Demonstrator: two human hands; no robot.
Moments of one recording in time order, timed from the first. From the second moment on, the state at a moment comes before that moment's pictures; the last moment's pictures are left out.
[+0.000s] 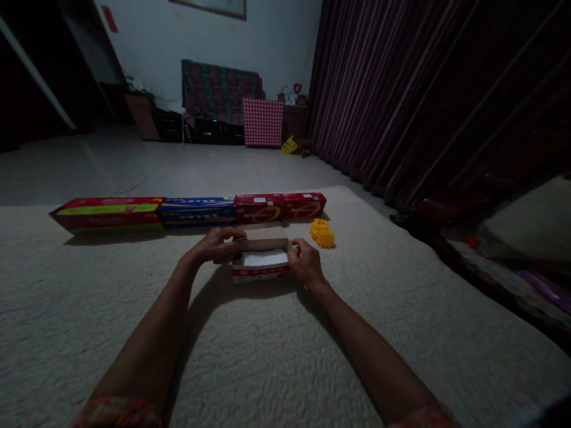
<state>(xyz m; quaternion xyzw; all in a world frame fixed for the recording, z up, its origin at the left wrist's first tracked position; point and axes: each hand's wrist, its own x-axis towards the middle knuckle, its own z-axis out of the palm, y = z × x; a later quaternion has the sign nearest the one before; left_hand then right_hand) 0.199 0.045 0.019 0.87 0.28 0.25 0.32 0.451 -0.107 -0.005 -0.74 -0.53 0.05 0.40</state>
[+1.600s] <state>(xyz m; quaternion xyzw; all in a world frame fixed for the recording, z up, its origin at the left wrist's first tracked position) 0.220 0.040 0.000 0.79 0.25 0.35 0.44 0.570 -0.098 -0.042 -0.84 -0.37 -0.03 0.39</state>
